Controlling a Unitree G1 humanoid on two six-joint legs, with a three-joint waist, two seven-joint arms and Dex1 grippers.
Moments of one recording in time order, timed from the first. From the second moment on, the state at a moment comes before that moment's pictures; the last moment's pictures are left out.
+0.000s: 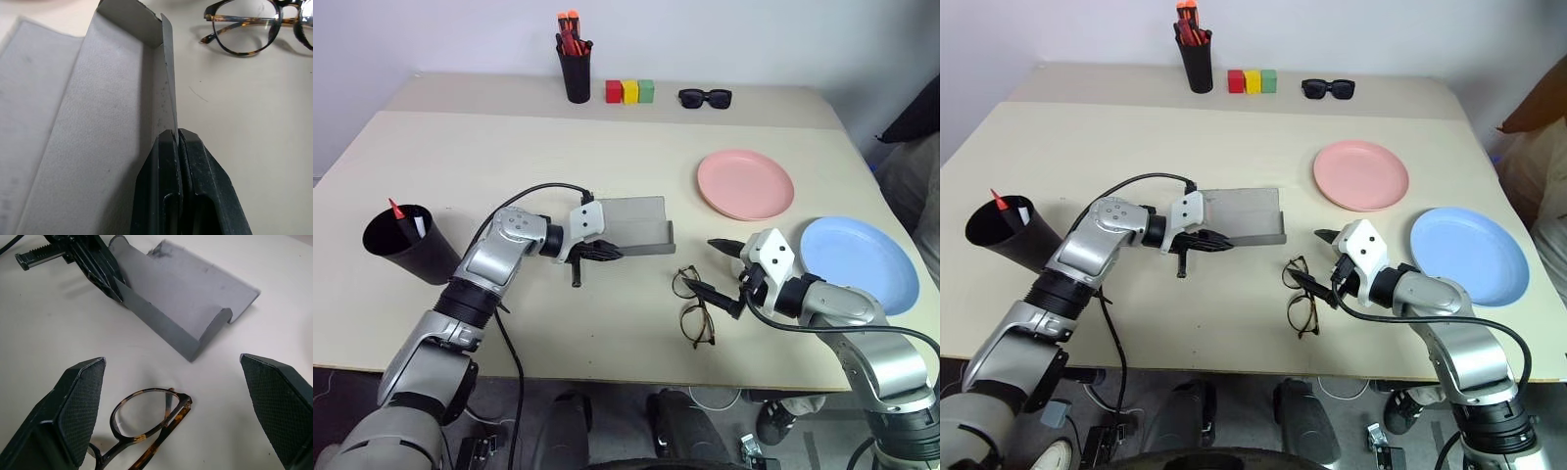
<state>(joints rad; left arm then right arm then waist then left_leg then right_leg) -0.72 0.51 -0.33 0.31 -0.09 0.23 -1.20 -0.08 -0.64 -0.03 -0.46 0.37 0.51 0.72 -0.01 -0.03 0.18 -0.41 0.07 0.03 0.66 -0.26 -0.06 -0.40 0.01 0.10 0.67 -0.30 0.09</state>
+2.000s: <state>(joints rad) -0.07 0.58 -0.13 -0.26 -0.26 0.20 -0.92 -0.16 -0.59 -0.14 -0.57 0.81 1.30 0.40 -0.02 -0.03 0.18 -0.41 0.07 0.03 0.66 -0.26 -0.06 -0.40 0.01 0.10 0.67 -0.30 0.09</state>
